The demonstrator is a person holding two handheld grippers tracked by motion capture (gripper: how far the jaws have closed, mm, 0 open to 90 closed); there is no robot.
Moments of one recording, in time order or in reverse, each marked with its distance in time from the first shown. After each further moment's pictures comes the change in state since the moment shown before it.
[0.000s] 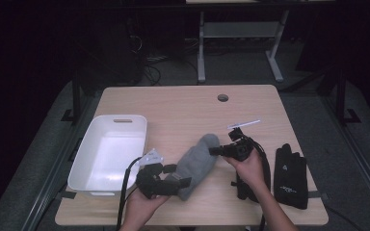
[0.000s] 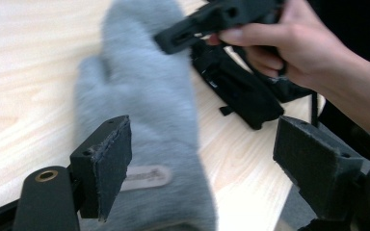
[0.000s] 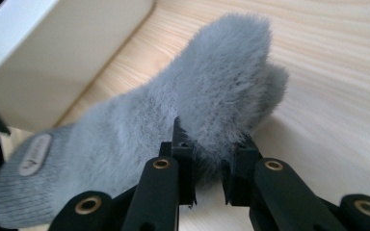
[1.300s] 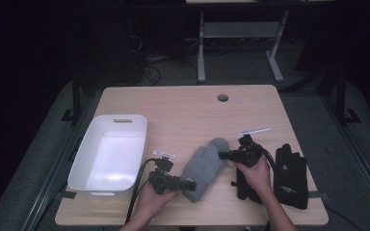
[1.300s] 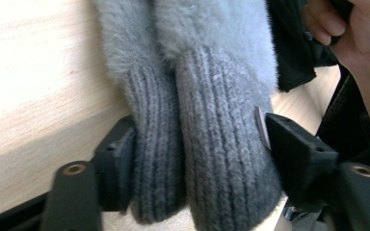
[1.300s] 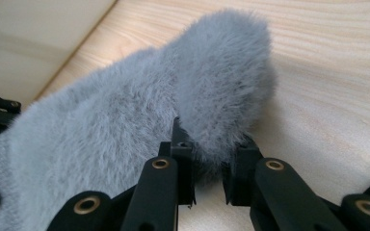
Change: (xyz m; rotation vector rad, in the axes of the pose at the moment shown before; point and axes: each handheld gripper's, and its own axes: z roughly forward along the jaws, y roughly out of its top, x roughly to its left) left arm 0.030 -0.016 0.050 0.267 -0.066 -0.261; right arm -0.027 -0.027 -0.006 -0.039 -0.041 0.034
